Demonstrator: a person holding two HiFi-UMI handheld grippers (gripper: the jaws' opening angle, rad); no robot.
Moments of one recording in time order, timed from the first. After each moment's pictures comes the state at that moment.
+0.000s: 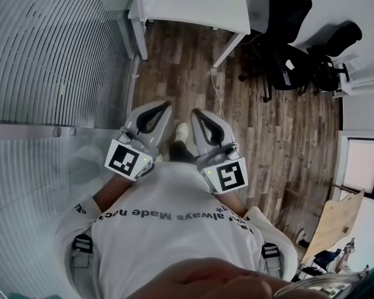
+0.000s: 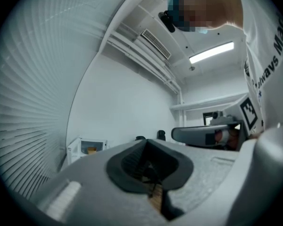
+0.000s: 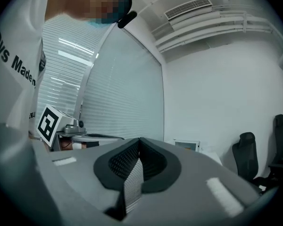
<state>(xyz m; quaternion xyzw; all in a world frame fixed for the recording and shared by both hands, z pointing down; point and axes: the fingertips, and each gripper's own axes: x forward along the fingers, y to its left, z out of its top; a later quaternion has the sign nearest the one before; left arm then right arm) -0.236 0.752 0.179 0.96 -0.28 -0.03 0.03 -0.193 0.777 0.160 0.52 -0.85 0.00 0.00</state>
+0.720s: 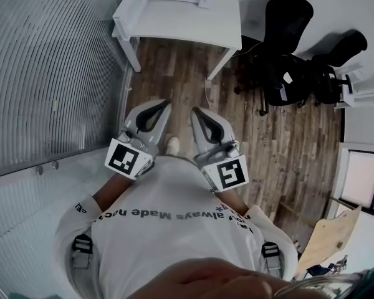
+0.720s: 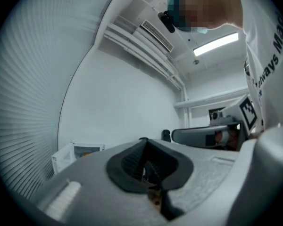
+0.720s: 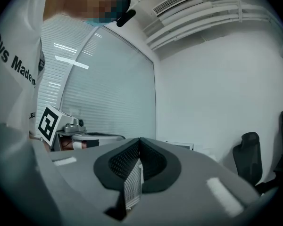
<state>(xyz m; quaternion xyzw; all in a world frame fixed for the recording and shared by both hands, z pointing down) -0.091 0.631 0.165 0.96 -0.29 -0.02 0.02 -0.046 0.654 0.152 0.51 -0.86 0.01 0.00</state>
